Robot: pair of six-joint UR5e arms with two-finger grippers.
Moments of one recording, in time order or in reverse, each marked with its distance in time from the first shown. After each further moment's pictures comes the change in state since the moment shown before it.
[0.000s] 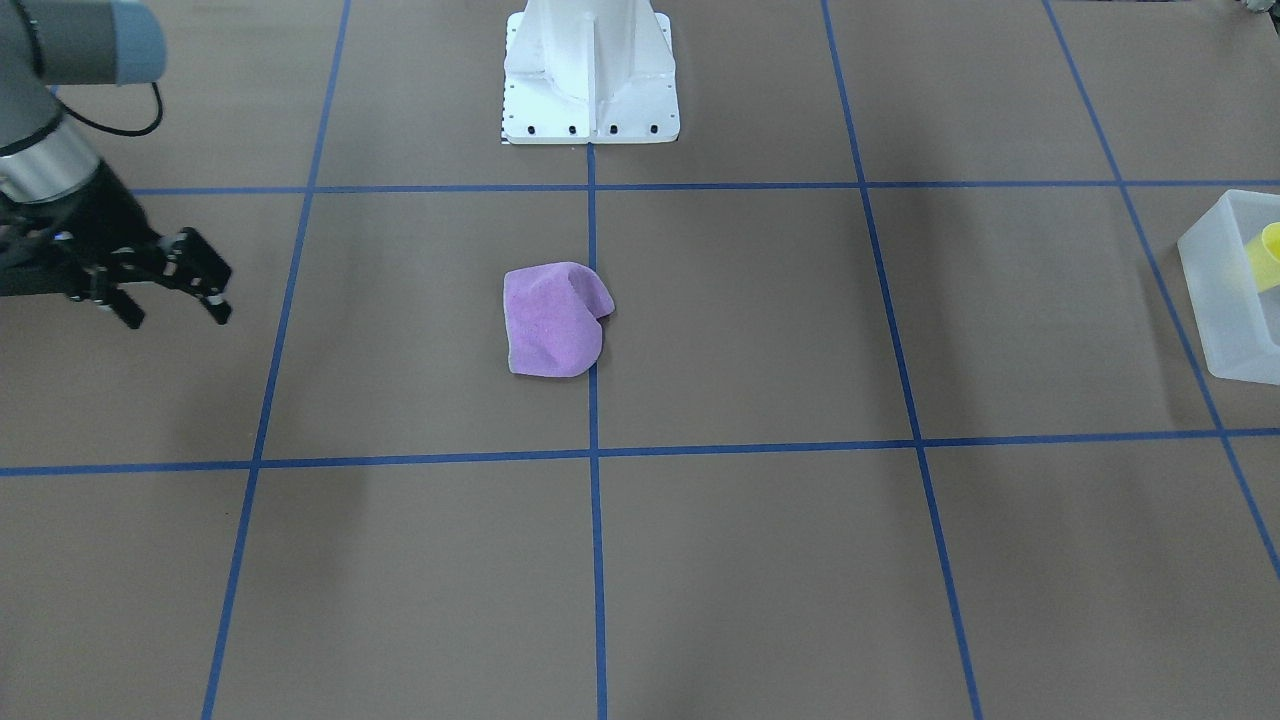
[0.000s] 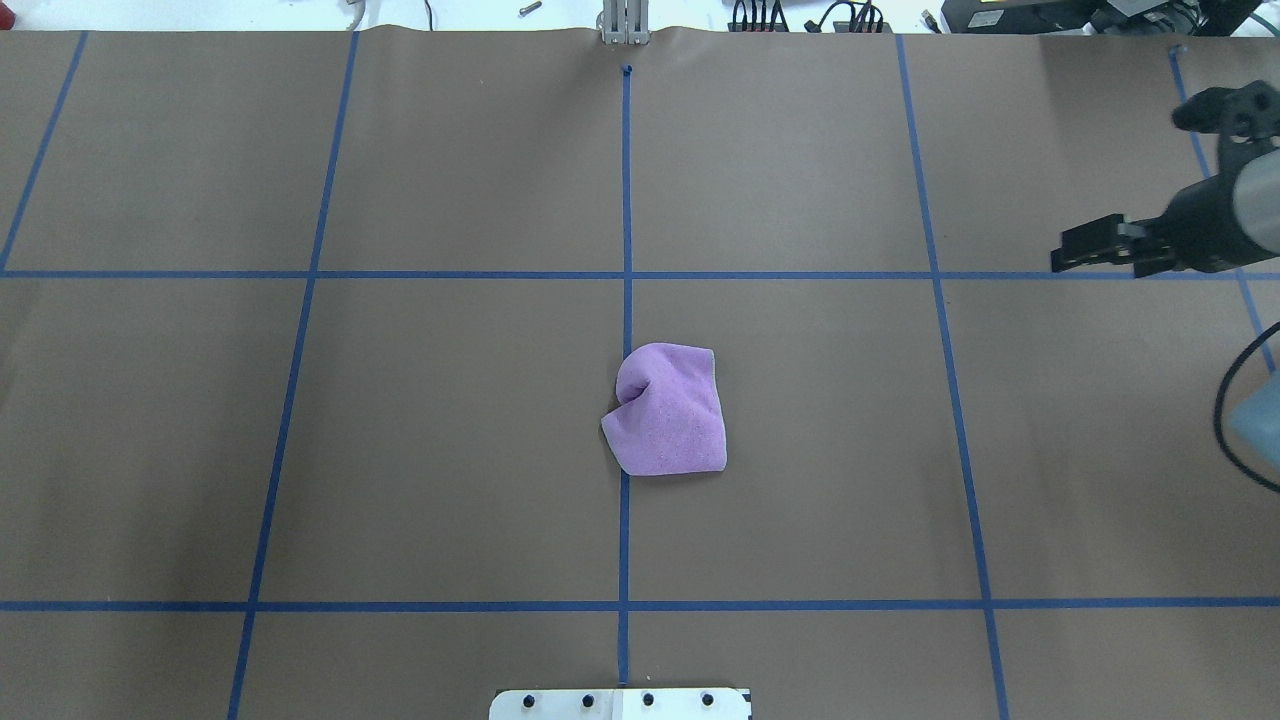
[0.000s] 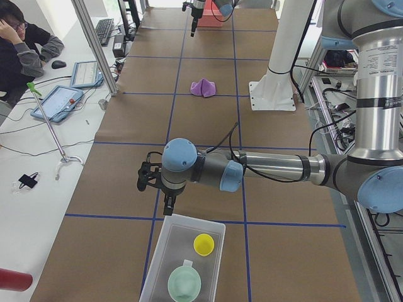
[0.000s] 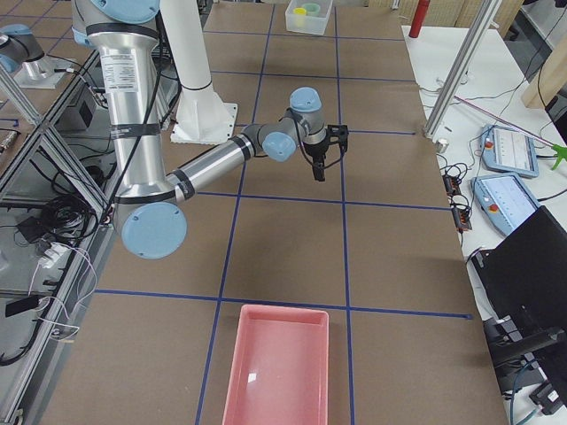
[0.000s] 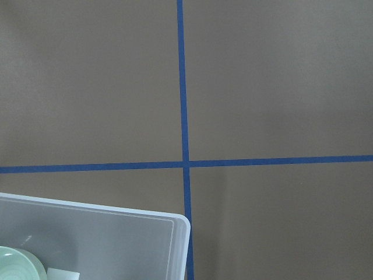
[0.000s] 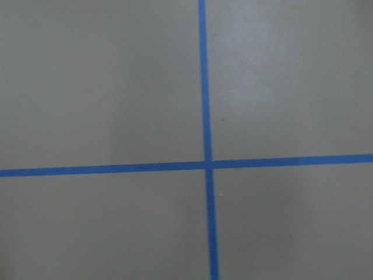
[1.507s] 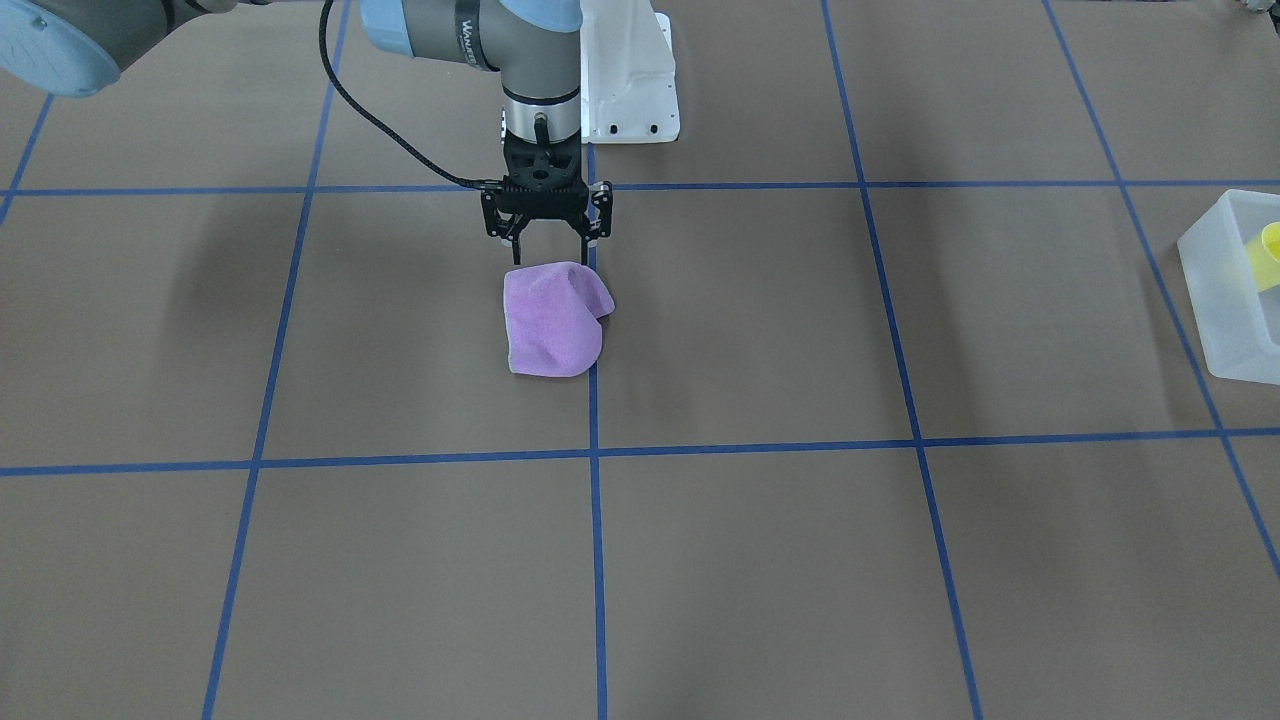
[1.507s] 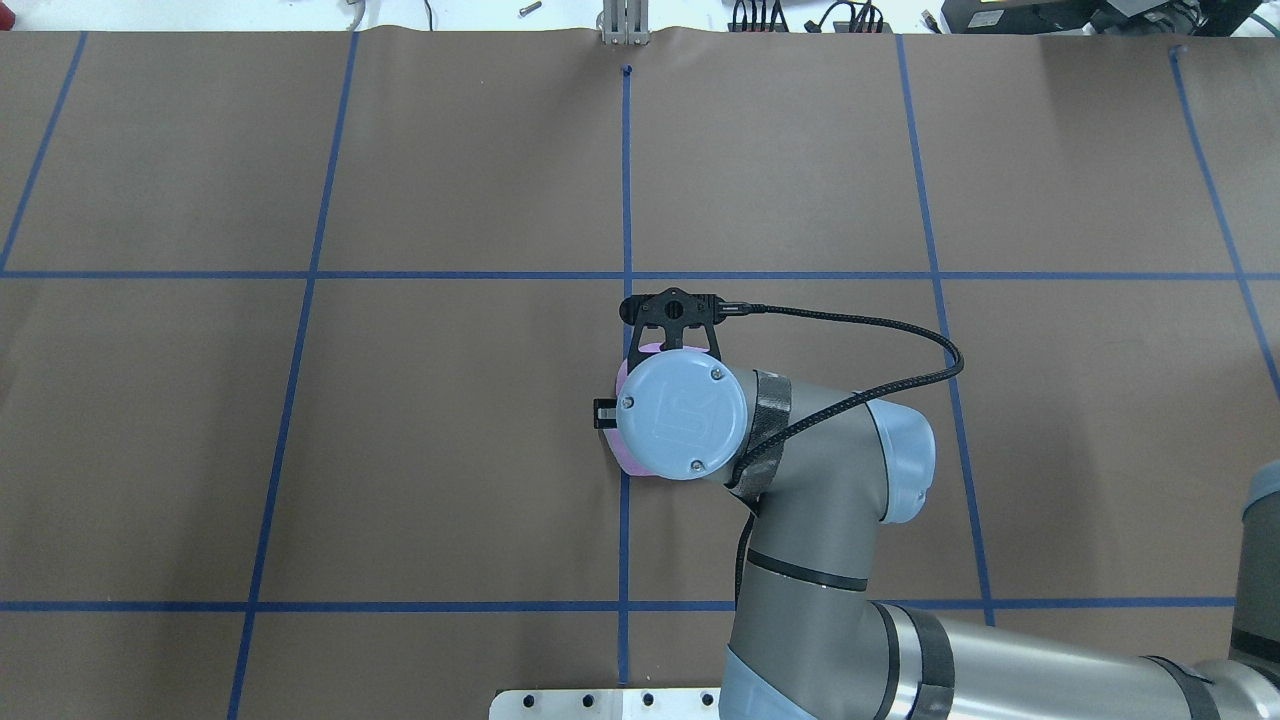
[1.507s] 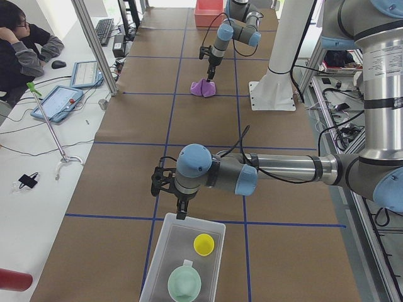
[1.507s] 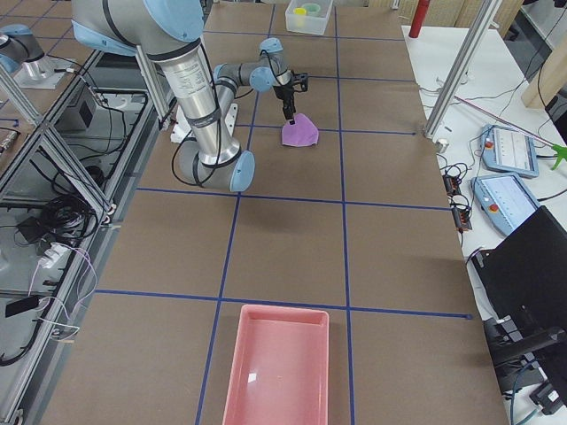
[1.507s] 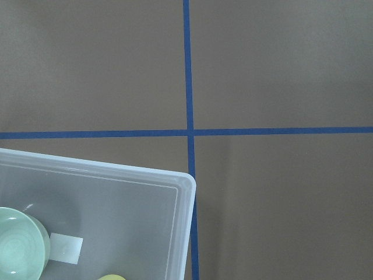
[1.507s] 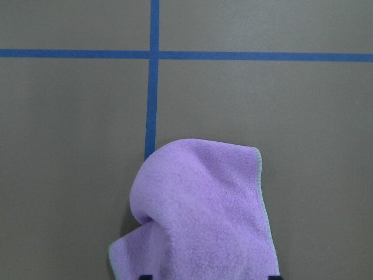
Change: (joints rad) left arm 0.000 0.074 -0.042 -0.005 0.000 0.011; right arm -0.493 0.532 -0.211 -0.363 -0.449 0.242
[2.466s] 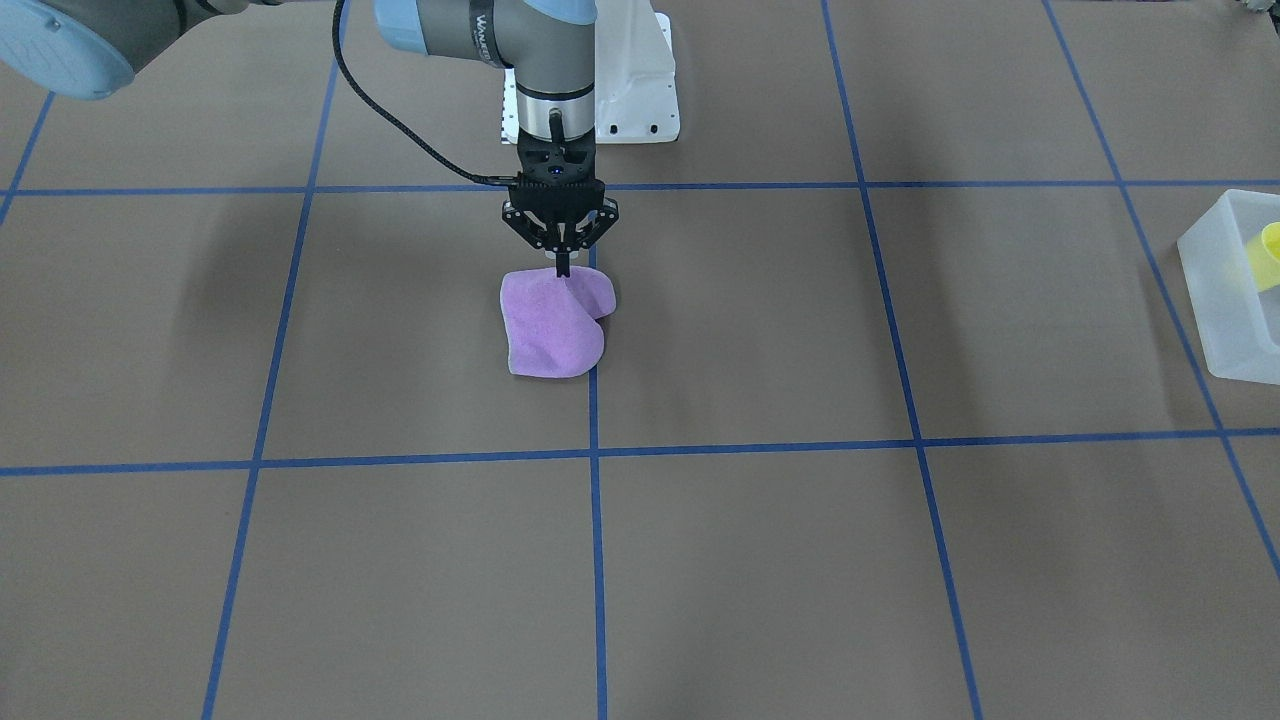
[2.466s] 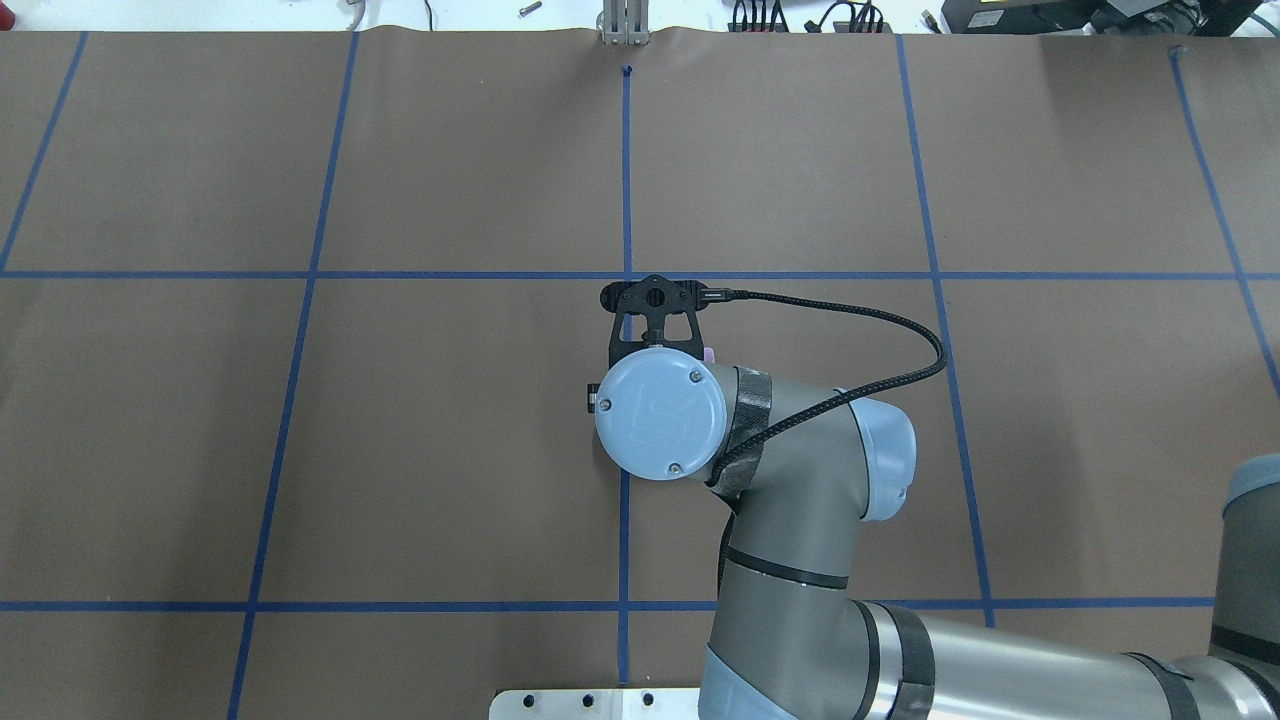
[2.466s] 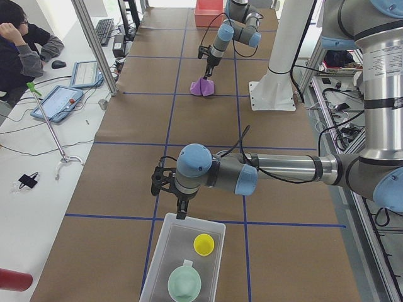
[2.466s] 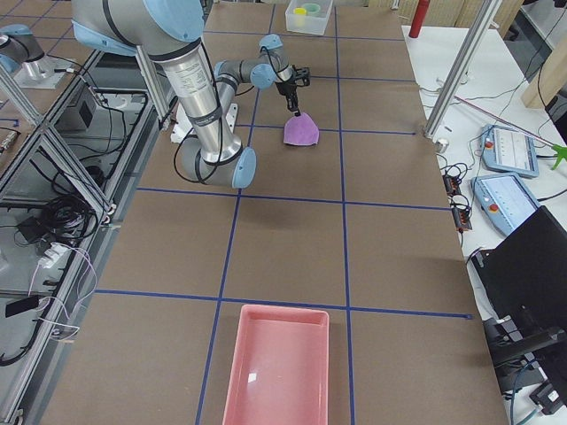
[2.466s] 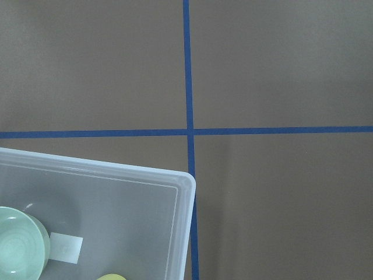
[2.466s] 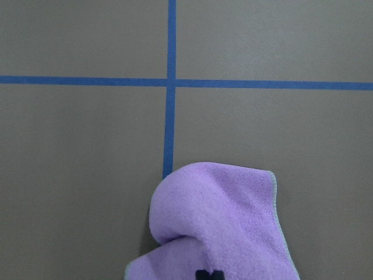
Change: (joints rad) left arm 0.001 0.000 -0.001 0.000 0.000 -0.001; right arm 0.000 0.035 -0.012 0.007 -0.047 -0.007
